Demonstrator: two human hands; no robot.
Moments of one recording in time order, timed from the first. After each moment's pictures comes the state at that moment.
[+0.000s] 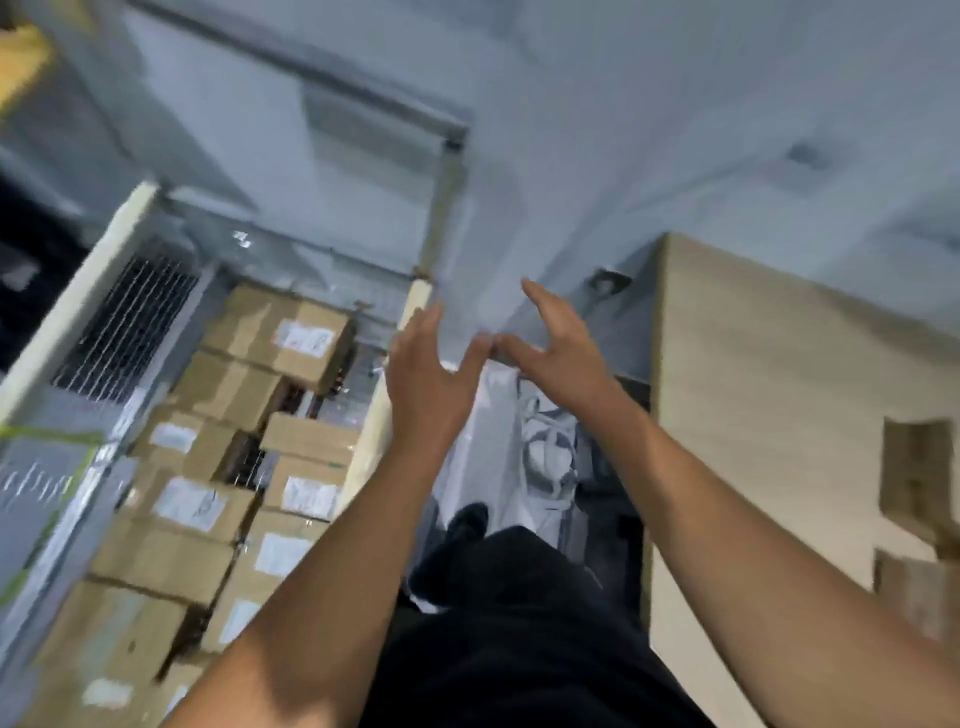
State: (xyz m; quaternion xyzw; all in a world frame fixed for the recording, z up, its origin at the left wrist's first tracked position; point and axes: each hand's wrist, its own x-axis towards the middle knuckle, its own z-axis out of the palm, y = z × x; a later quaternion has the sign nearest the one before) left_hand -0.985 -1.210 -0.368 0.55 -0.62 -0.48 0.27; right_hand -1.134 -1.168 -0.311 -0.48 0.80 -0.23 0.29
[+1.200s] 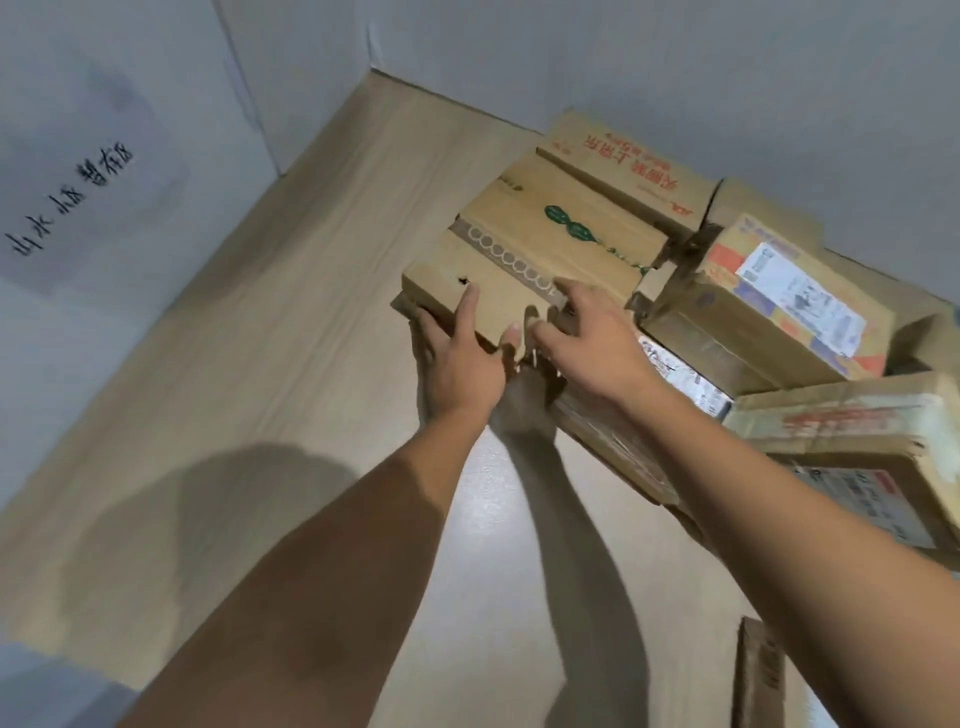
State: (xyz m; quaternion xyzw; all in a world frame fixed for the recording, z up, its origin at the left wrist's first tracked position) left_hand -1.613 -0.869 -0.432 0.02 -0.89 -0.43 -0.14; right_hand -1.567 -0.744 -0.331 0.18 0.94 -0.29 0.04
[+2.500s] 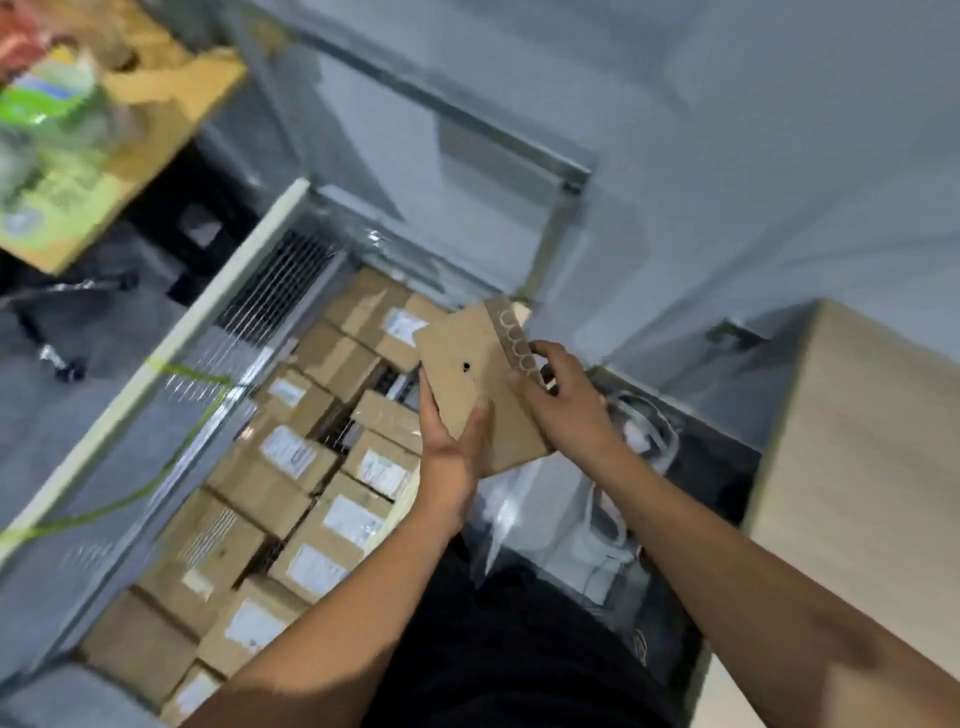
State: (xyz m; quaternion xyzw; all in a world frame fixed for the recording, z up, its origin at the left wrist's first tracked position) left_hand -0.955 -1.196 -0.401 0.56 -0.28 -0.64 0.45; right_hand -1.105 -1.227 -0.368 -0.46 0.71 -0.26 0.46
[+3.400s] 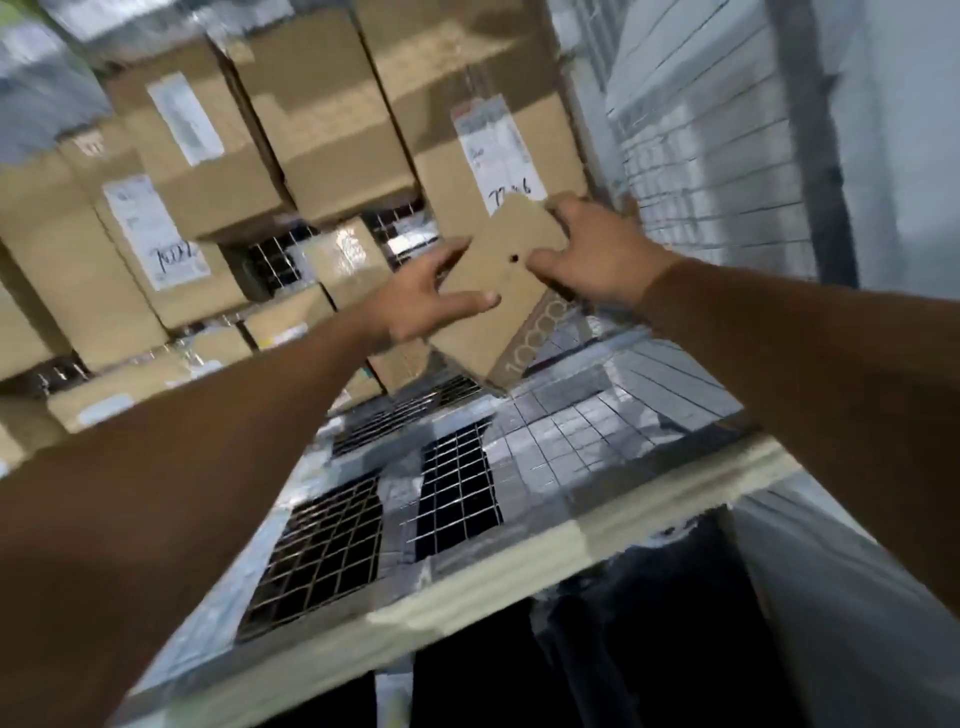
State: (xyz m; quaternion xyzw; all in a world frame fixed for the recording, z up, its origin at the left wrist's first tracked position) left_hand -0.867 -1.379 -0.829 0.59 -0.30 -0.70 0.28; right_hand -1.044 -1.523 -0.780 -0.71 0.50 0.26 0.41
